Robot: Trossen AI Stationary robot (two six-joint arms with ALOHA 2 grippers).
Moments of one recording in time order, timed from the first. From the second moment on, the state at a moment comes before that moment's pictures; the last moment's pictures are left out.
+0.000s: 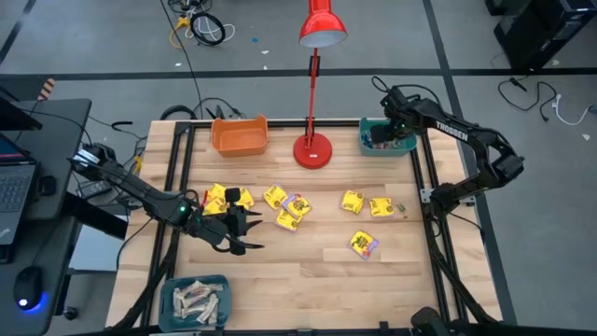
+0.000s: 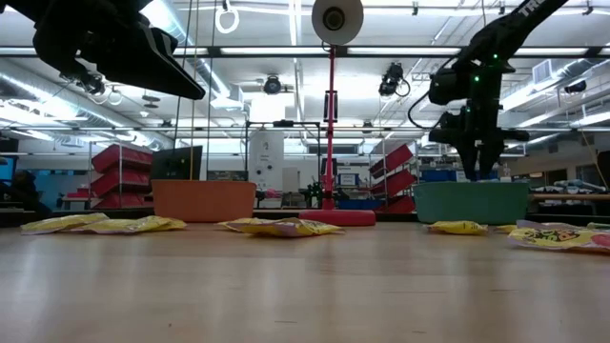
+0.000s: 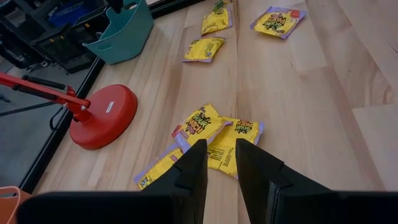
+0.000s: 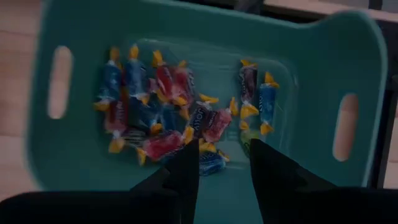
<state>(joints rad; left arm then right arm) -0.49 1.14 0.60 -0.09 -0.68 -0.06 -0.98 1.42 0.99 -0.86 0.16 0.44</state>
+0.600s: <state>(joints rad) -0.49 1.14 0.60 -0.09 -0.68 -0.08 -0.52 1.42 1.11 -1.28 0.12 0.40</state>
